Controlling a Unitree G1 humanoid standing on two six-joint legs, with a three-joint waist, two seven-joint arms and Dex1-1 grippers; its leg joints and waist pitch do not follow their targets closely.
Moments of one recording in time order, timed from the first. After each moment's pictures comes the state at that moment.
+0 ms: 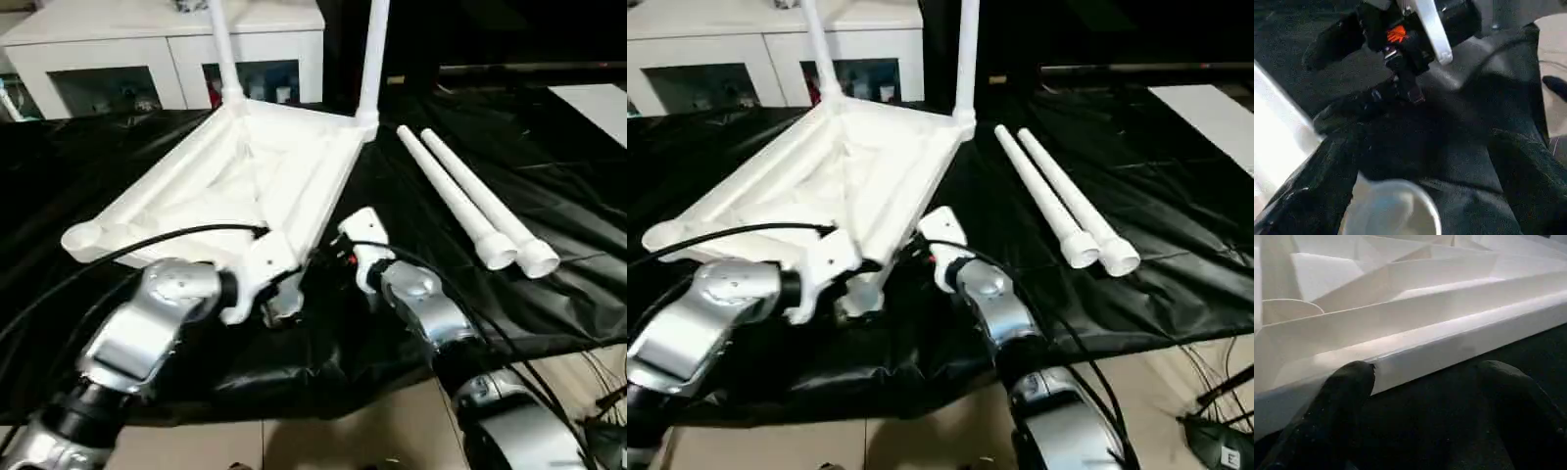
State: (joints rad) left arm -0.40 0.47 -0.33 -0.13 -0.05 0.56 -0.92; right arm -0.61 -0.07 0.16 0.74 -0.05 0.00 0.45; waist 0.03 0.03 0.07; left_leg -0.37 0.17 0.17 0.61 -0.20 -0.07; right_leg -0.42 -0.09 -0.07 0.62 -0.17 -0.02
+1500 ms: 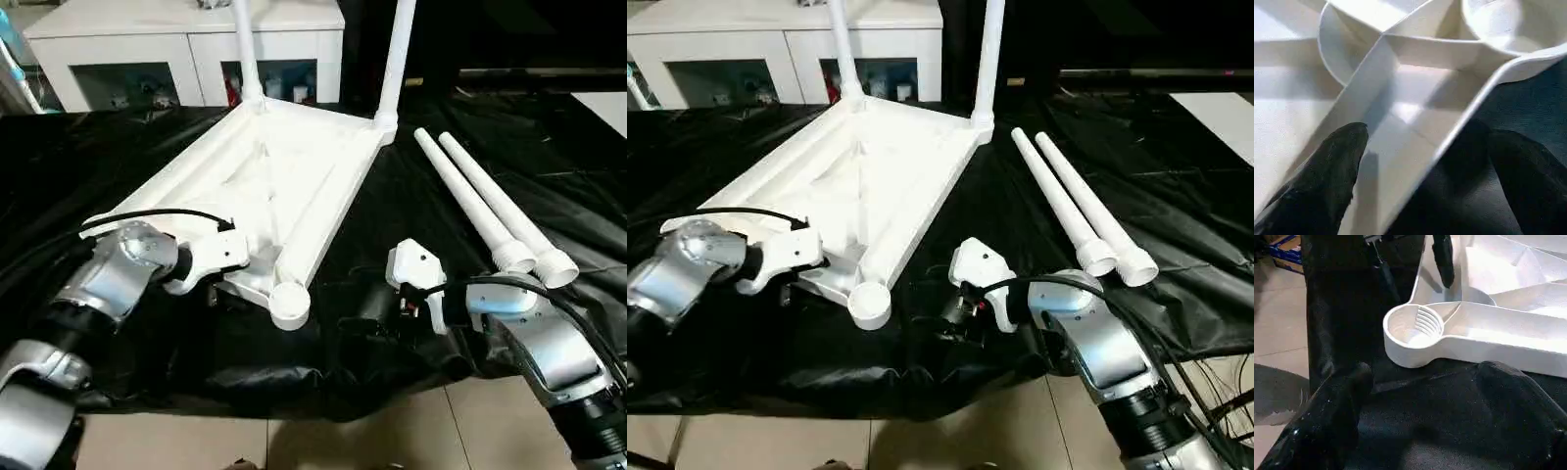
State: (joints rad) left arm -0.69 0.62 -0.43 0.61 0.15 0.07 -1.12; right arm -0.35 -0.49 0.28 -0.04 0.13 0.36 1.03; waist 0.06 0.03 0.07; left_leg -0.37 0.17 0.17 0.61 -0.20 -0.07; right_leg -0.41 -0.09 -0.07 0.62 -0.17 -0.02
